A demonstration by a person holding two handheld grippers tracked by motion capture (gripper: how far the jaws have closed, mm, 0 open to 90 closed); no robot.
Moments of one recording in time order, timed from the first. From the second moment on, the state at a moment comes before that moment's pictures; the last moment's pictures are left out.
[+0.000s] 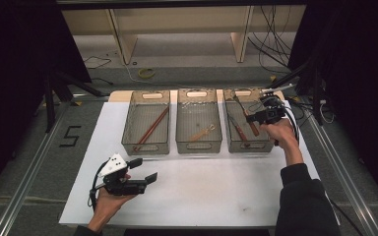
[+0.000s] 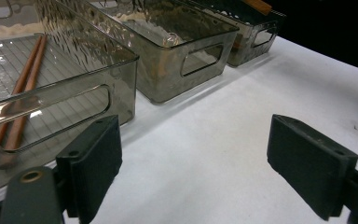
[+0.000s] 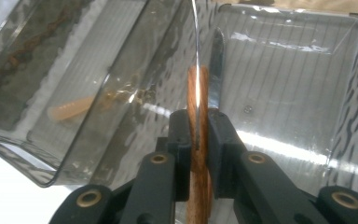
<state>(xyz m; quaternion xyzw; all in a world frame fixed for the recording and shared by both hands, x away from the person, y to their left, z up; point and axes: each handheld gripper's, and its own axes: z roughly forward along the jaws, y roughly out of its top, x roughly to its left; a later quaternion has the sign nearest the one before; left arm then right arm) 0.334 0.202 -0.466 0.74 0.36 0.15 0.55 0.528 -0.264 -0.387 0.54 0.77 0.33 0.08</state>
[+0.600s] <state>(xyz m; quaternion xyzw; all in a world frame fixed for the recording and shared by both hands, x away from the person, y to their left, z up) 0.334 0.202 -0.466 0.74 0.36 0.15 0.55 0.535 -0.256 -0.397 0.55 0.77 0.30 0.08</state>
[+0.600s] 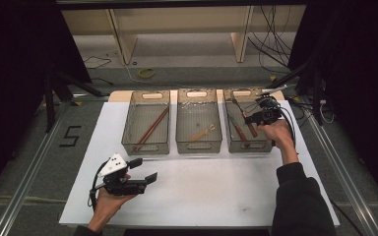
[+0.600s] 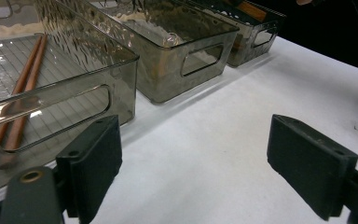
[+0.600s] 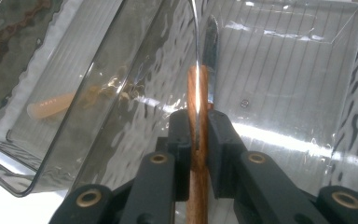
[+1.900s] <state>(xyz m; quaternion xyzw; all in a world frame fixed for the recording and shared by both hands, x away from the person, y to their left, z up) 0.334 0.202 -0.465 0.74 0.36 0.15 0.55 0.535 -0.243 -0.400 0.54 0.77 0.32 0.08</state>
